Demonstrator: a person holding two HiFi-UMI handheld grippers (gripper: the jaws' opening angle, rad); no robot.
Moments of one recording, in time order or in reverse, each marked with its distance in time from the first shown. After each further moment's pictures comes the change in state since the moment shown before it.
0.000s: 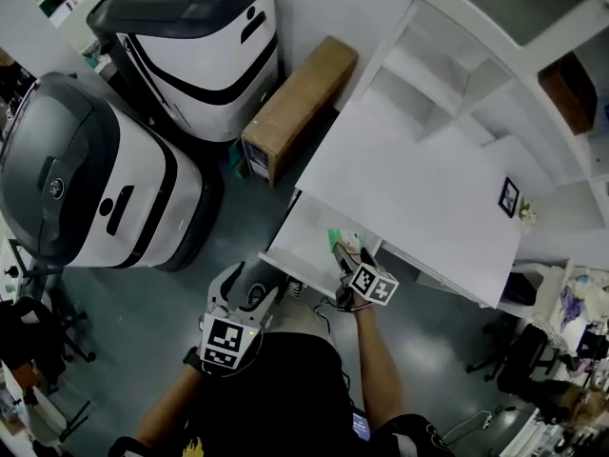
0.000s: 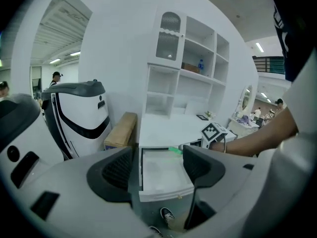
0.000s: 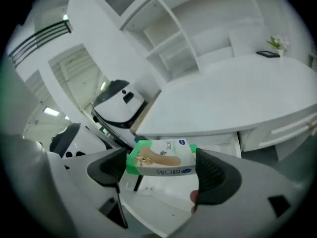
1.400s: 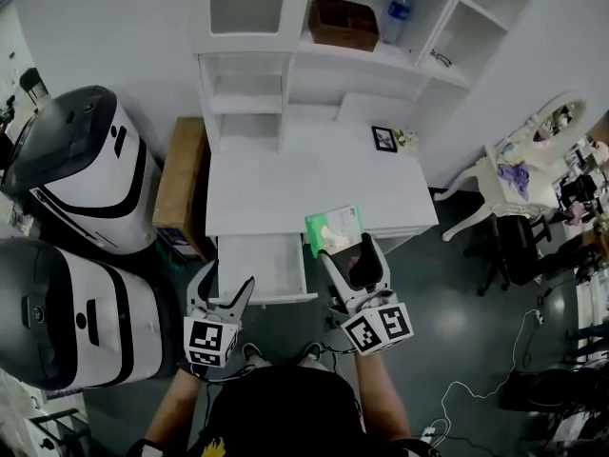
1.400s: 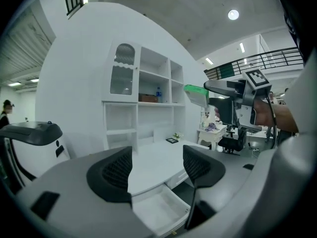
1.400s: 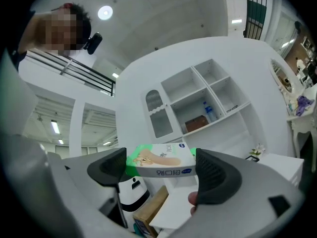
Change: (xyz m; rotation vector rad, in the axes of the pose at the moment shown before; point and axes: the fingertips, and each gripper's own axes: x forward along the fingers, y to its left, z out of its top) left arm -0.042 -0.149 0.117 0.312 -0.319 -0.328; right arm -0.442 0.143 0.130 -0.209 -1.015 -0.016
